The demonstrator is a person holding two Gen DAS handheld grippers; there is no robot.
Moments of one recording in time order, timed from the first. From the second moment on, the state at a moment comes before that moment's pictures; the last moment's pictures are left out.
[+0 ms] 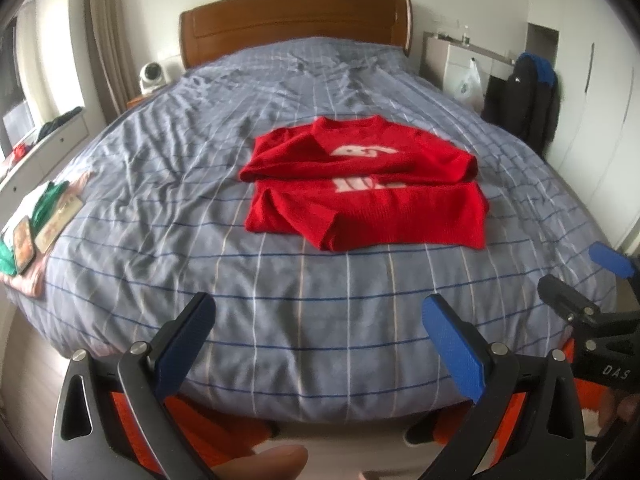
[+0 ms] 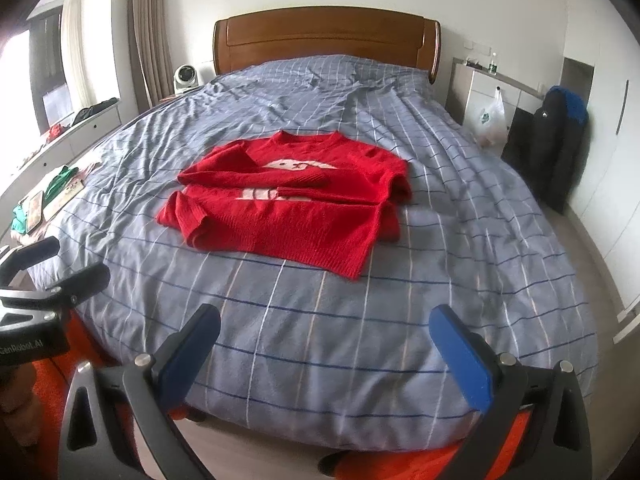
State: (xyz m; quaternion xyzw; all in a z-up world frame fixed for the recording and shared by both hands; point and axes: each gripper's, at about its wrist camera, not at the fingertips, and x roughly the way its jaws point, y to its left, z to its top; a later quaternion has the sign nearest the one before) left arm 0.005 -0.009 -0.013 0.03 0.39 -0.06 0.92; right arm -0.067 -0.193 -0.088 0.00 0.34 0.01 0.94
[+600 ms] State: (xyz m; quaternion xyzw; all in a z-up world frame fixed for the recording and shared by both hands) left arm 0.010 0.003 -0.021 0.01 0.41 -0.04 0.91; right arm -0.068 -0.190 -0.093 -0.01 0.34 0.01 0.94
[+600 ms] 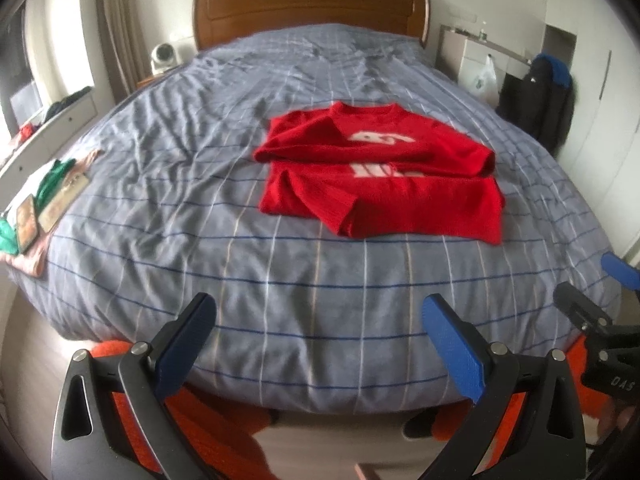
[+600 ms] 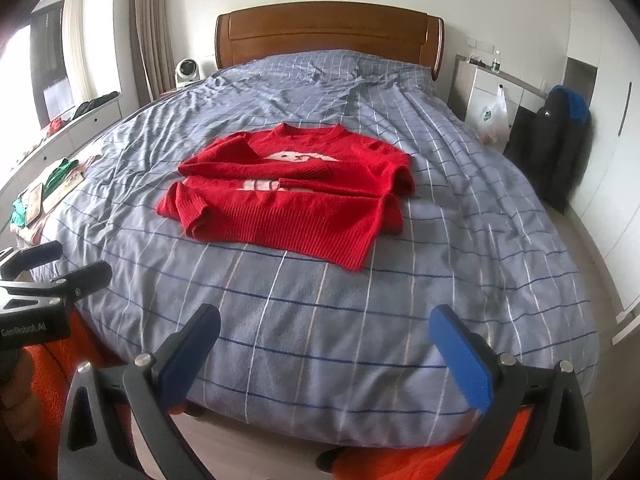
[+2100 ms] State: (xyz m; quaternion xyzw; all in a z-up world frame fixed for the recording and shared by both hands) left arm 0.009 0.000 -0.025 0.01 0.42 -0.04 0.91; right arm -0.066 -0.191 -0.101 0.00 0.36 0.01 0.93
